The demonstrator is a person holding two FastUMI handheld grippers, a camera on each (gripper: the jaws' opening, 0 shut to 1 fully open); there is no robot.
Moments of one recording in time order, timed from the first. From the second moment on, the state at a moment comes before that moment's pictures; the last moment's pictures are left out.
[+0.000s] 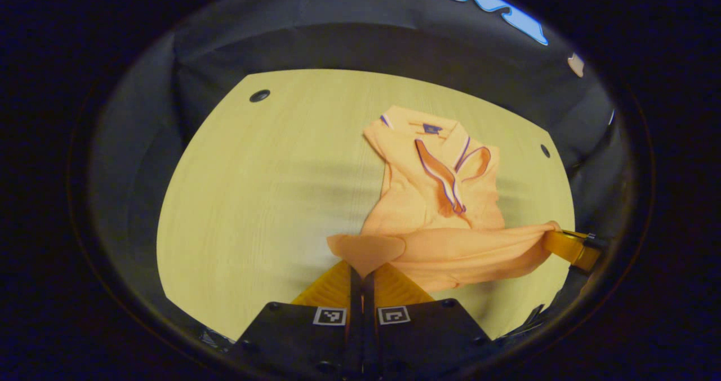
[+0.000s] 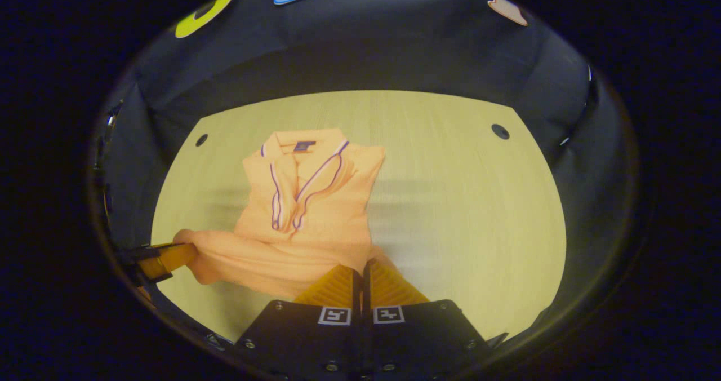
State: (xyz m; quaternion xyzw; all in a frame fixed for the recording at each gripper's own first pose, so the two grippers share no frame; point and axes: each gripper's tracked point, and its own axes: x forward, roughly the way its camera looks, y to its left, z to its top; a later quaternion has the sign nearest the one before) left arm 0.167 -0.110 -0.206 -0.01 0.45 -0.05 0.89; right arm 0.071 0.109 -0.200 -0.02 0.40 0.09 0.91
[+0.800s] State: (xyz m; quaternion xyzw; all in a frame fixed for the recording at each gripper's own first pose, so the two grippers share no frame) left arm 0.398 -0.156 -0.123 -0.06 0.34 -0.04 0.94; right arm 0.261 0.127 -0.129 0.01 0.29 0.08 0.95
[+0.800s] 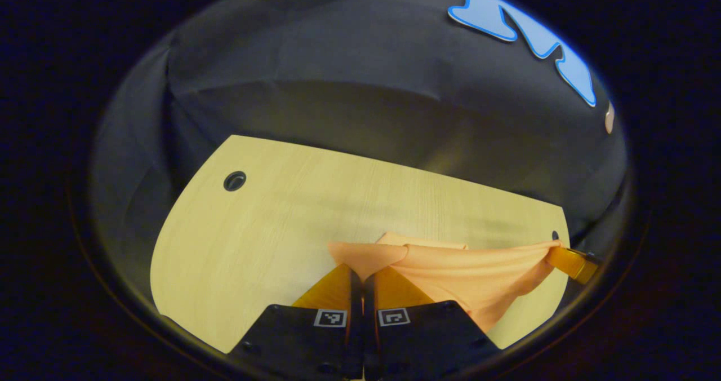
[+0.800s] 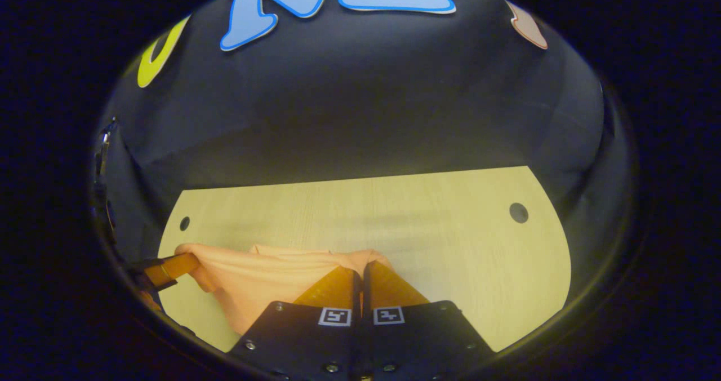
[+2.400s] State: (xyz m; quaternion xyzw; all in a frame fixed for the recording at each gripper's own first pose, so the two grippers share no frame) left arm 0.296 -0.196 0.004 -0.04 0.20 -0.10 0.97; right arm 0.143 0.106 -0.019 0.03 0.14 0.11 0.98
